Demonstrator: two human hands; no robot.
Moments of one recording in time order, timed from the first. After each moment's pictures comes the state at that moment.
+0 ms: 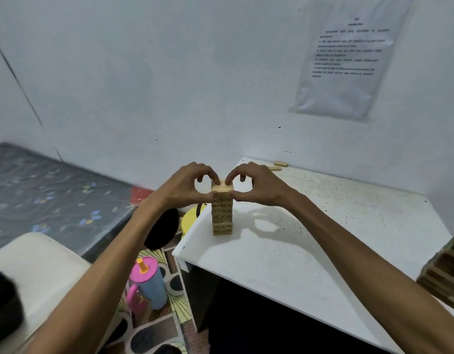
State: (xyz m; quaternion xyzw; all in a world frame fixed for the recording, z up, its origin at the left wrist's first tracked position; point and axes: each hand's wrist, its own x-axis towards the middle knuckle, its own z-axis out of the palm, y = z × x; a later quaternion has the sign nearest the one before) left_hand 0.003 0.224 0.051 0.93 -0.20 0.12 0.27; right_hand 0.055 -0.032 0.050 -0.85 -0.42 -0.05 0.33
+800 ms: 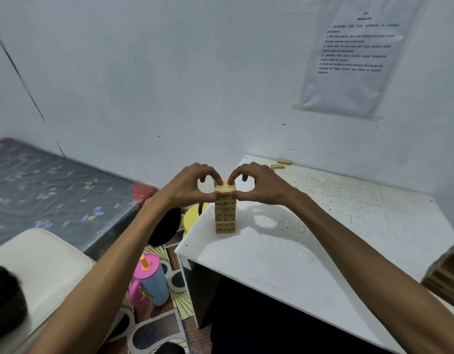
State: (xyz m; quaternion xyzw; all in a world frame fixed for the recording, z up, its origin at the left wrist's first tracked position) left_hand 0.011 0.231 0.037 0.93 -0.20 0.12 0.27; right_hand 0.065 -0.024 0.042 -0.86 -0.41 -0.04 0.31
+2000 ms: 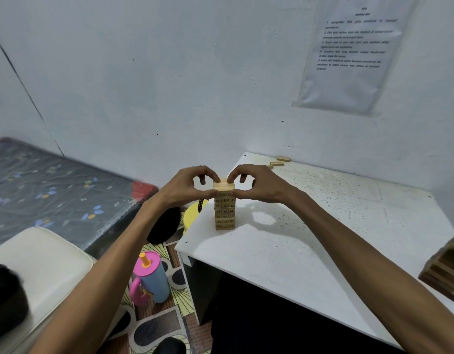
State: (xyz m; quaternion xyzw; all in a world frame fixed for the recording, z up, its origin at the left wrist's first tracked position) left_hand 0.006 0.234 0.028 0.91 -0.16 0.08 0.37; right_hand 0.070 -0.026 0.031 -0.85 -0.40 0.01 0.35
